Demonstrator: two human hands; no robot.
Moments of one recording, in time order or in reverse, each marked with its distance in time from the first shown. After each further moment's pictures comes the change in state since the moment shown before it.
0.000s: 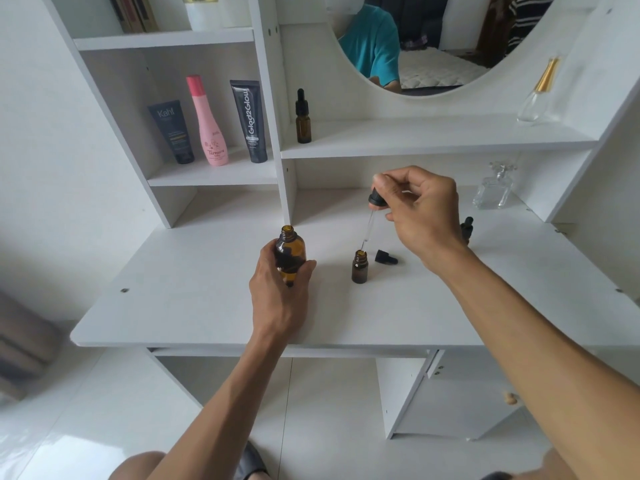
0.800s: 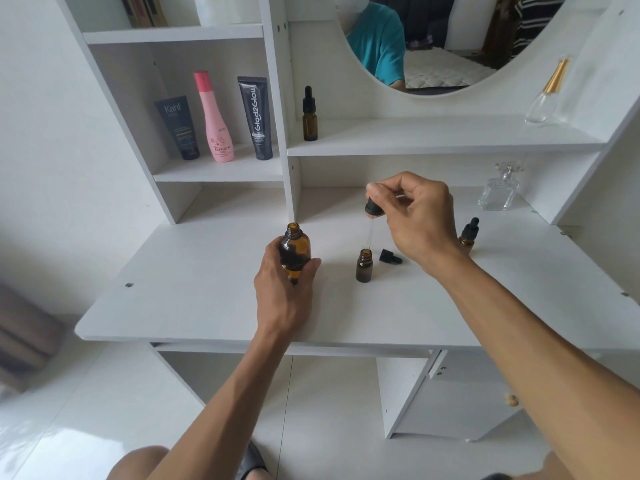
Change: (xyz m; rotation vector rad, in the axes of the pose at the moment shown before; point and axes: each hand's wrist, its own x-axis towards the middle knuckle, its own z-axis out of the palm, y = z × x) left_hand -0.001 0.004 -0.001 -0.016 0.001 -0.008; right_hand -0.005 0.001 0.008 -0.122 -0.052 -0.050
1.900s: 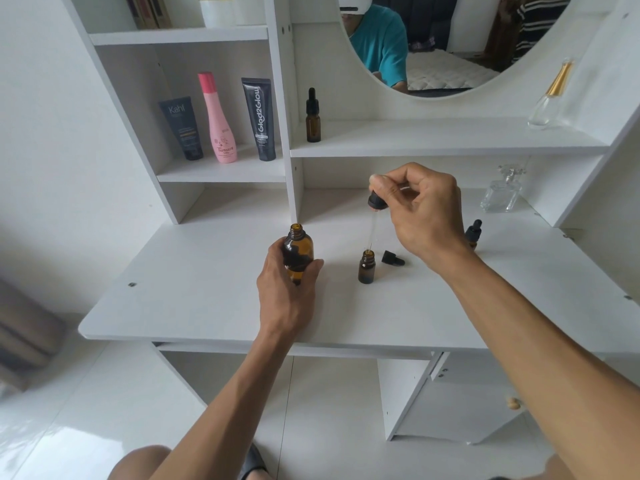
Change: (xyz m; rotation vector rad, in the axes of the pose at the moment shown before) left_hand 0.000 -0.001 0.000 -0.008 -0.009 -0.002; right_hand 0.004 -0.008 -0.003 -0.007 0.018 -0.071
